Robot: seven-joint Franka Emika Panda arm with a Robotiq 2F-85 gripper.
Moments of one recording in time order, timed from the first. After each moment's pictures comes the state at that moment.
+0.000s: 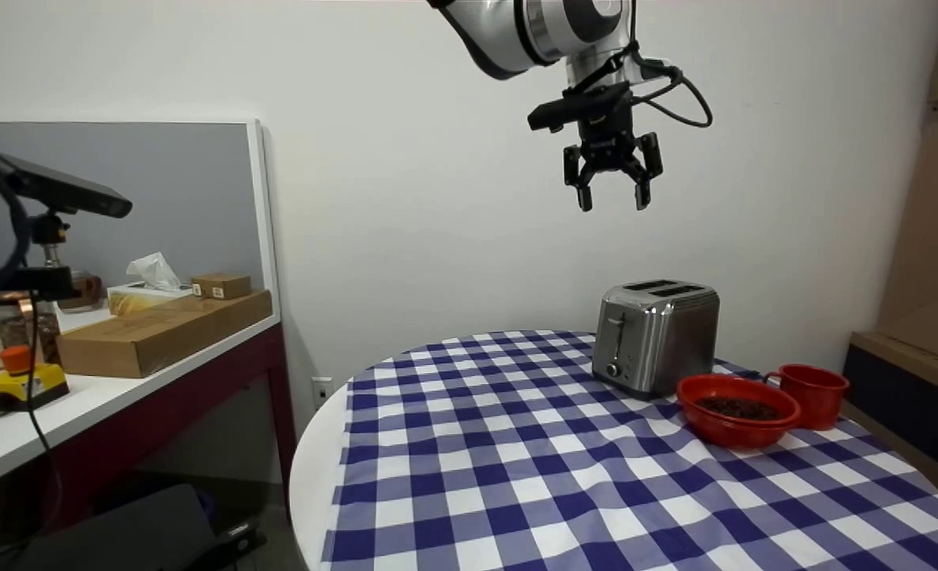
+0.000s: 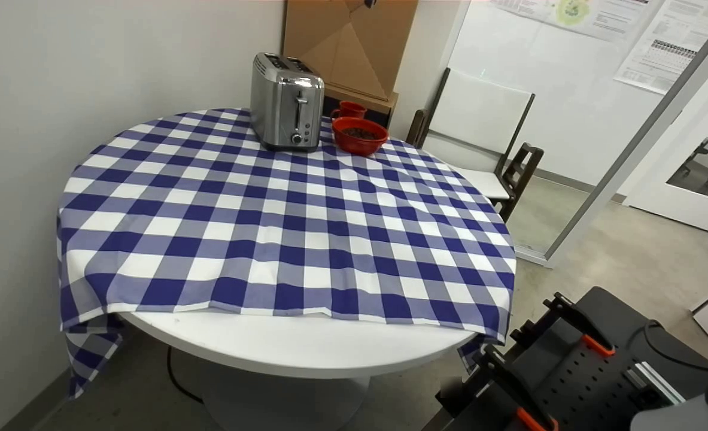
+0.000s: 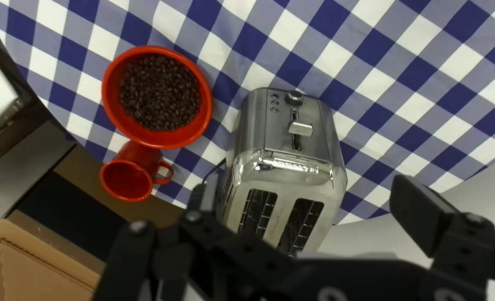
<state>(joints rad) 0.05 0.42 -0.01 -1.47 -0.13 2.16 0.10</state>
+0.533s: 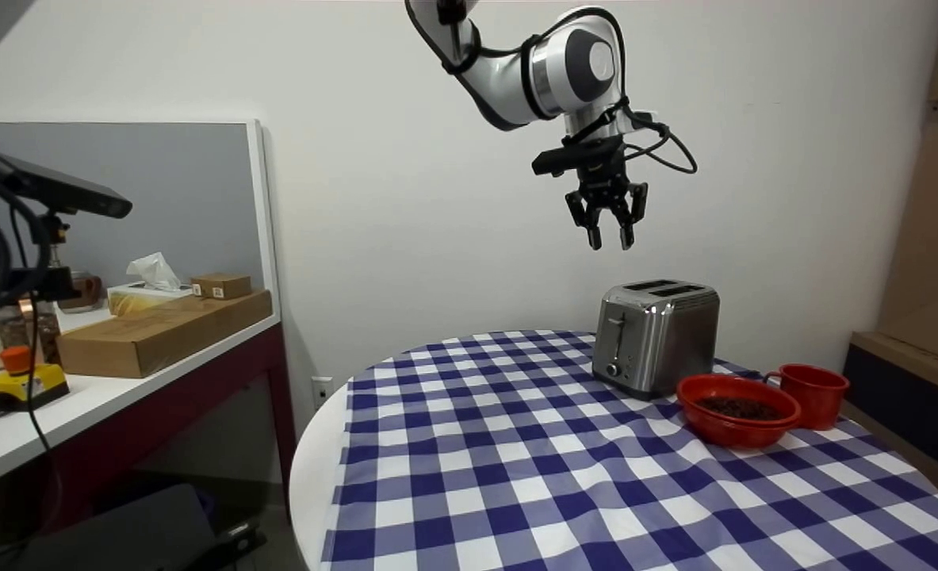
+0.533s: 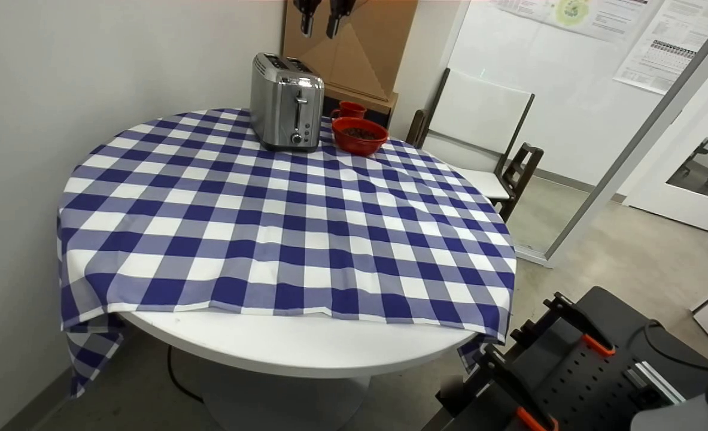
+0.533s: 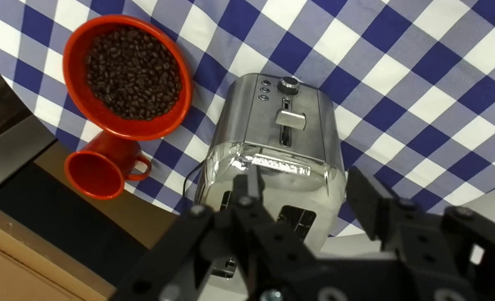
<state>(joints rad) 0.09 0.63 -0.03 -1.28 -0.16 2.16 0.12</state>
